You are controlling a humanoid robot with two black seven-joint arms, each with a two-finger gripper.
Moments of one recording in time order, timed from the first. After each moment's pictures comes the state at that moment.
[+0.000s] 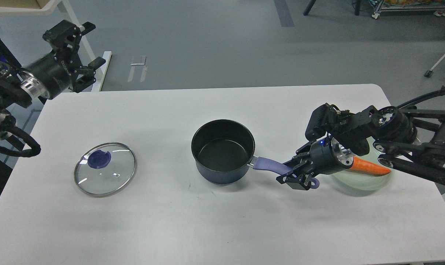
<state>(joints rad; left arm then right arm) -1.02 0.80 -0.11 -0.96 0.15 -0.33 -0.49 1.22 -0.63 -0.14 1.33 -1.89 0.42 0.49</state>
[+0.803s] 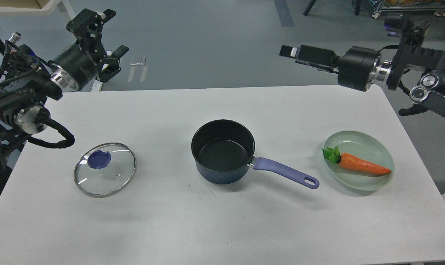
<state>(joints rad) -1.00 0.65 -0.22 -0.95 0.12 -0.26 -0.47 1.19 -0.68 0.15 1.10 -0.81 0.18 0.49</state>
